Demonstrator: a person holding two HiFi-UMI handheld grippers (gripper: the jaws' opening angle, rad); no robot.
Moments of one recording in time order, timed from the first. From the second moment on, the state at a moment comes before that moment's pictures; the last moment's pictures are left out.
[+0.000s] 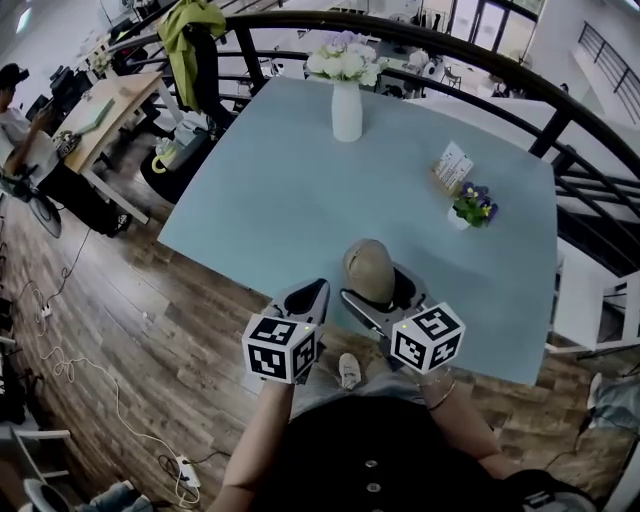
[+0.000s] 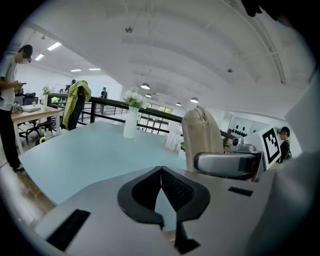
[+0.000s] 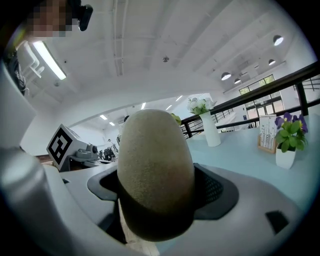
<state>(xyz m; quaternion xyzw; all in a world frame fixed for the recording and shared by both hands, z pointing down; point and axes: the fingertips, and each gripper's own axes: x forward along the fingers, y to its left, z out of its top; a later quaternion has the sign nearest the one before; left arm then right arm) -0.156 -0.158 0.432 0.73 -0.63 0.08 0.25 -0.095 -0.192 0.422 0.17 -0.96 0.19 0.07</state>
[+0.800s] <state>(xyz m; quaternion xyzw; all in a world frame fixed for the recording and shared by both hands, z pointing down) -0.175 -0.253 0.463 0.77 -0.55 0.12 0.29 -0.098 -0.284 0.455 0.27 -0.93 0.24 0.08</state>
